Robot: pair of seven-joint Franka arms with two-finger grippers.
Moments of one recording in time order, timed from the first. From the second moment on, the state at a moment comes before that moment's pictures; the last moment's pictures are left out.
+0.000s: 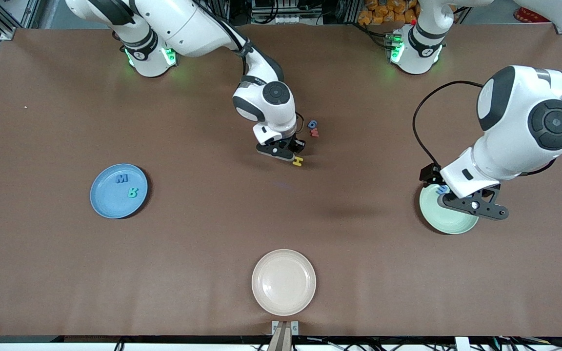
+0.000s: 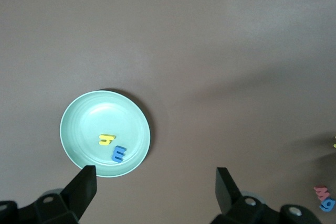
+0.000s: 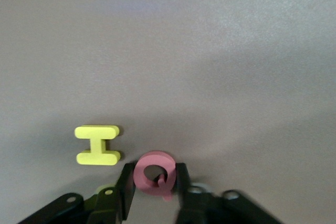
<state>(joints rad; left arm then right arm) -0.20 0.32 -0.03 -1.53 0.03 1.82 0.05 0.66 0.71 0.28 -1.77 -0.27 2.53 1.42</state>
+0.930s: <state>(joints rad) -0.26 0.32 -0.03 -1.52 0.03 1.82 -0.02 0.55 0.71 0.27 -1.74 -0.27 2.42 1.22</state>
